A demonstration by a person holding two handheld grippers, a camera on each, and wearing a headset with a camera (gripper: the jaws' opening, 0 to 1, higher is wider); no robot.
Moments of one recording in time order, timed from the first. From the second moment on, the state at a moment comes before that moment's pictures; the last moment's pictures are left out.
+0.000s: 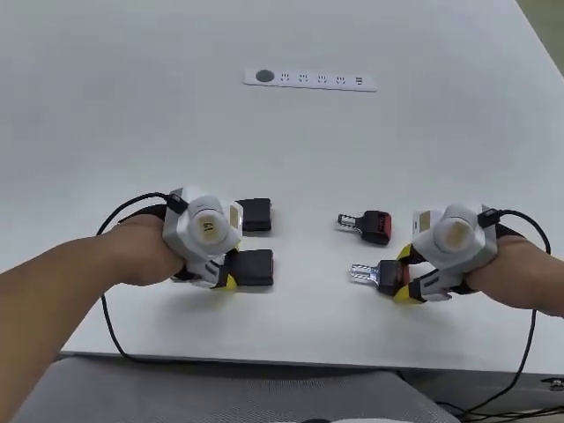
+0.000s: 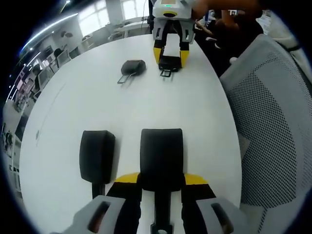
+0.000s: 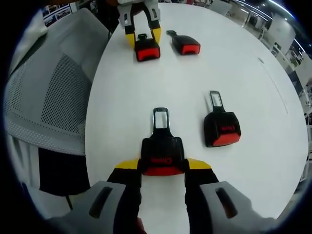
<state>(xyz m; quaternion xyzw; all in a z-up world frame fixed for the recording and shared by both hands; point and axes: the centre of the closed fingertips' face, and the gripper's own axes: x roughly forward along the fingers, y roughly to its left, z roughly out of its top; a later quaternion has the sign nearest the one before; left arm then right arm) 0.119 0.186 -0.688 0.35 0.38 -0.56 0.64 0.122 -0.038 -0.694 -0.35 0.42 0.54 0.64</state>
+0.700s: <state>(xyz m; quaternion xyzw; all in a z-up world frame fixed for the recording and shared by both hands) 0.126 0.189 -0.695 0.35 0.39 -0.56 0.64 0.127 -0.018 -0.693 -0.35 0.41 0.55 0.64</state>
